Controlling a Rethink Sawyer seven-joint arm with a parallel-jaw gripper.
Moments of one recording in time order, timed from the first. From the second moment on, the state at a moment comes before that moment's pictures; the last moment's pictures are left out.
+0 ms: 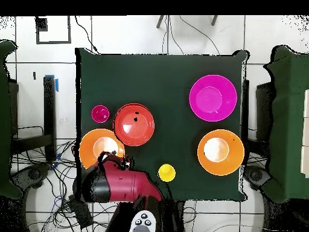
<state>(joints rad) 0.09 -0.85 -0.12 2.10 0.03 0.19 2.07</state>
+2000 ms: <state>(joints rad) 0.08 -0.77 -0.13 1.98 0.04 0.17 2.07</state>
